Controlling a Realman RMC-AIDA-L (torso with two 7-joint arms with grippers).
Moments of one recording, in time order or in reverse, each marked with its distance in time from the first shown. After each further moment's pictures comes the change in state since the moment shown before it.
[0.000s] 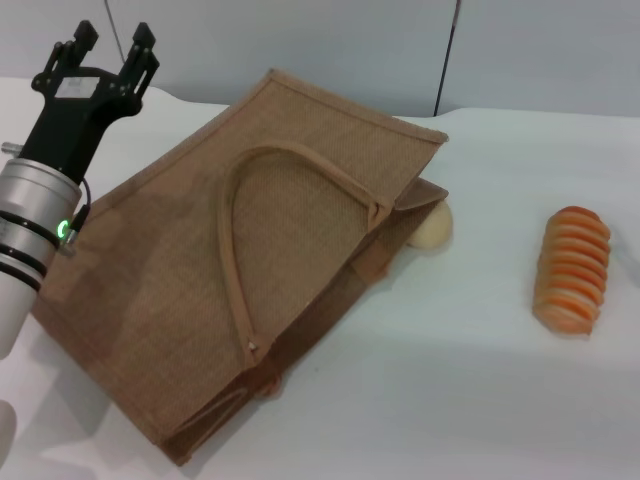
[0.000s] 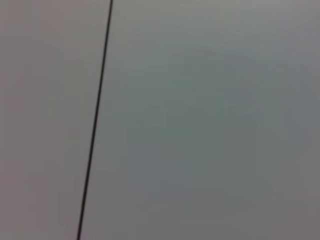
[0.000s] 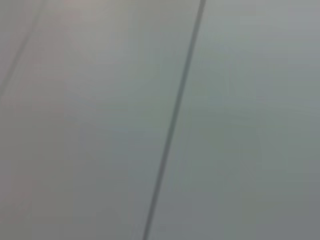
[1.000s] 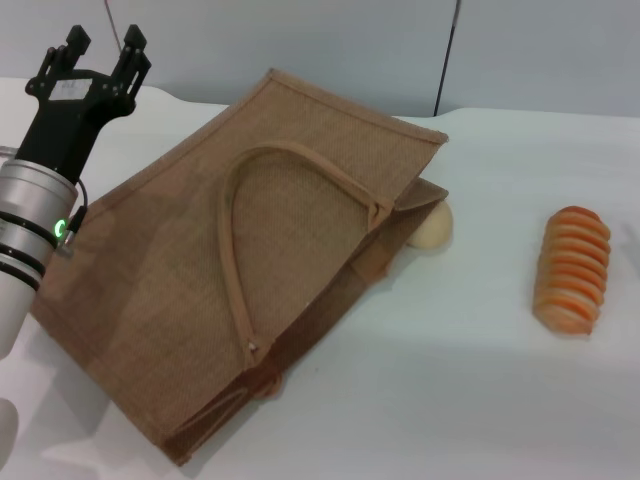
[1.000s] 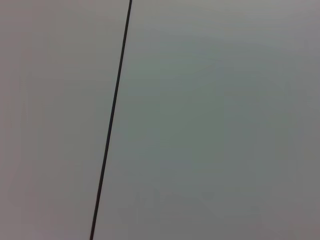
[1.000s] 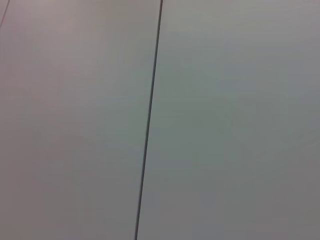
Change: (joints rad) left arm -0.001 0.003 0.000 -0.013 -0.031 0.016 -0.004; right arm -0.006 -0.005 0.033 0.012 0.002 0.004 0.114
